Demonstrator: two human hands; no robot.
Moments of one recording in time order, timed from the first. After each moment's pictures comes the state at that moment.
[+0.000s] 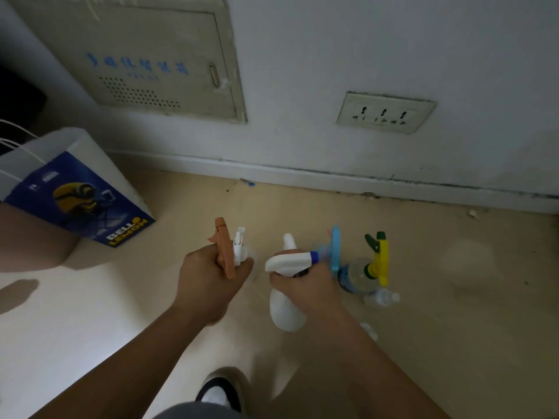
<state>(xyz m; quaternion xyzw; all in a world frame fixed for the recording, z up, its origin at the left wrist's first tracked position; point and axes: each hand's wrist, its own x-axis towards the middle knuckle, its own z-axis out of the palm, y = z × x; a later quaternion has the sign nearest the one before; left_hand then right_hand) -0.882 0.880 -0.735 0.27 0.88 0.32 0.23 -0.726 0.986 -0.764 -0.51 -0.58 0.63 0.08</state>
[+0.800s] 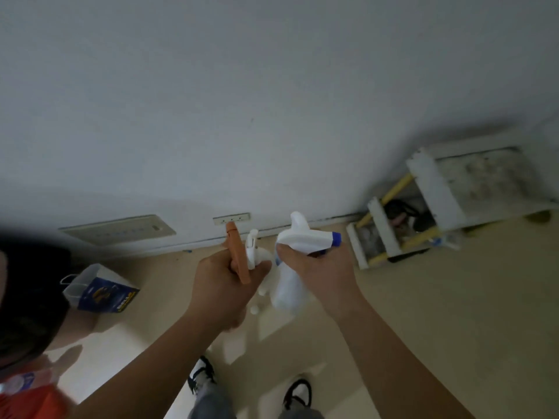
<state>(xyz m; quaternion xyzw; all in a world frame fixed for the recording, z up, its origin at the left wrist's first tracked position) -0.632 0.988 -0.095 0.42 0.80 0.30 0.32 -0.464 1.062 -0.081 -0.58 -0.48 0.59 0.29</state>
